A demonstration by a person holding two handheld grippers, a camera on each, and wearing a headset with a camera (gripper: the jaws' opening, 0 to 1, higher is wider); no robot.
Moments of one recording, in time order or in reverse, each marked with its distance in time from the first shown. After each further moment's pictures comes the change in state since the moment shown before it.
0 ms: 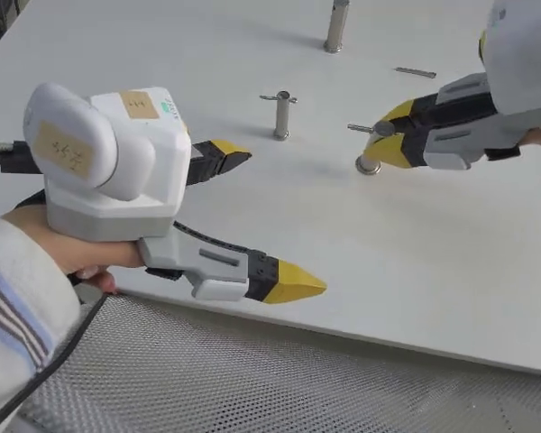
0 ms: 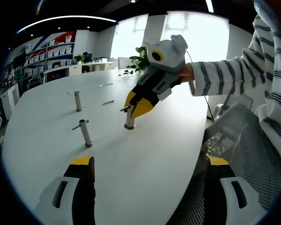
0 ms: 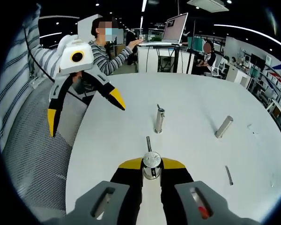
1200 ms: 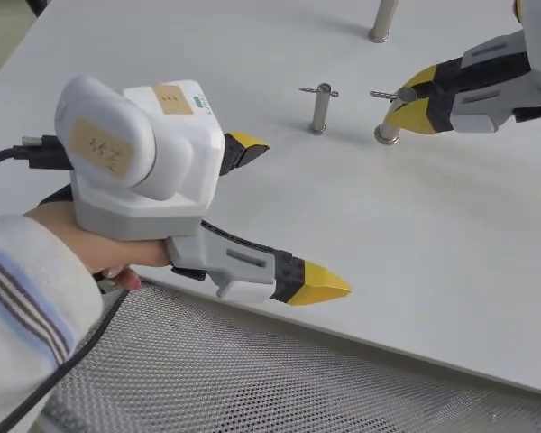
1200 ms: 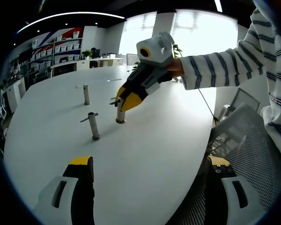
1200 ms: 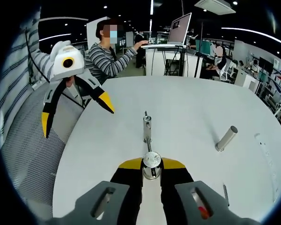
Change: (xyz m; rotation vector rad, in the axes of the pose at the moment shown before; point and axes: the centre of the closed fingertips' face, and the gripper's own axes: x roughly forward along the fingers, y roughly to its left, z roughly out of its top) left arm -0.006 0.011 -0.005 -0.055 0.016 0.062; right arm 0.021 -0.017 0.013 0.022 -0.042 0.068
